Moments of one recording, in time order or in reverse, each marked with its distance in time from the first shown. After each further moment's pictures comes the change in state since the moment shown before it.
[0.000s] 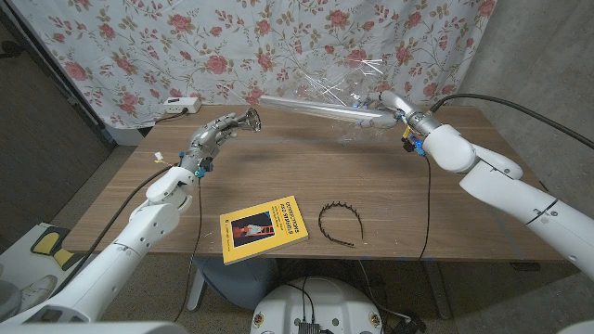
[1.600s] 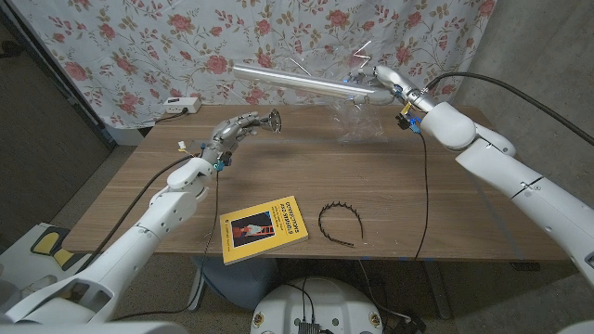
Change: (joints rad) left arm -0.141 -0.046 0.127 0.083 0.093 0.046 -0.028; left_hand 0.003 0.003 0.000 0.000 -0.001 0.005 0.005 -0.002 0.000 0.000 0.000 0.000 0.001 0.000 0.000 0.000 0.005 -0.009 -0.002 0.004 -0.001; right arm 0.159 0.084 -0.027 0.176 0.099 0.249 0.094; right_hand -0.001 0.002 0.012 -0.006 0.000 0.000 0.000 -0.006 0.003 -0.006 -0.001 0.004 -0.001 0.003 -0.003 -0.009 -0.009 -0.025 0.004 0.051 -0.064
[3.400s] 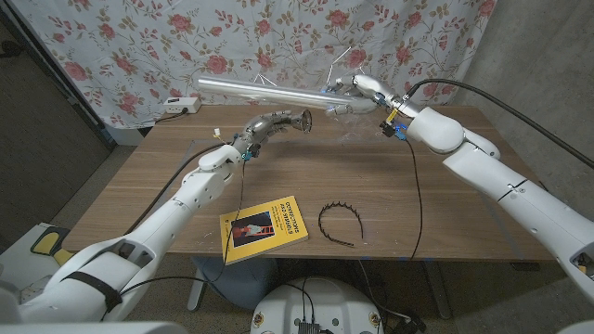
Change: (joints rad) left arm -0.223 -0.131 0.134 0.220 0.066 0.046 -0.131; left_hand -0.001 -0.001 0.003 0.003 0.005 0.000 0.000 0.000 0.000 0.000 0.000 -0.008 0.002 0.000 0.000 -0.004 0.005 -0.004 0.000 0.004 0.000; right arm 0.006 0.040 -0.053 -0.004 0.085 0.069 0.119; right_hand 0.000 0.000 0.019 -0.003 -0.001 0.002 0.002 -0.021 0.000 -0.005 0.005 0.003 -0.004 0.003 -0.003 -0.015 0.000 -0.025 0.004 0.053 -0.073
